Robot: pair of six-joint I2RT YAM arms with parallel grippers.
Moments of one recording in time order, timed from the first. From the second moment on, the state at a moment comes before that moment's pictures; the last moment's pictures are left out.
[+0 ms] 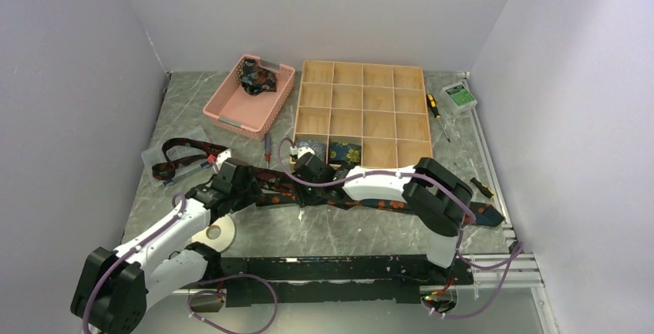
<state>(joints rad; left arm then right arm) -0.45 0.99 0.47 -0.45 -0.20 -0.87 1.02 1.83 1.06 -0.13 0.03 0.52</state>
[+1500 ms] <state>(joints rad) -0.44 1.09 0.48 -0.45 -0.16 -0.86 1.03 1.94 1.21 -0.15 -0.05 0.52</state>
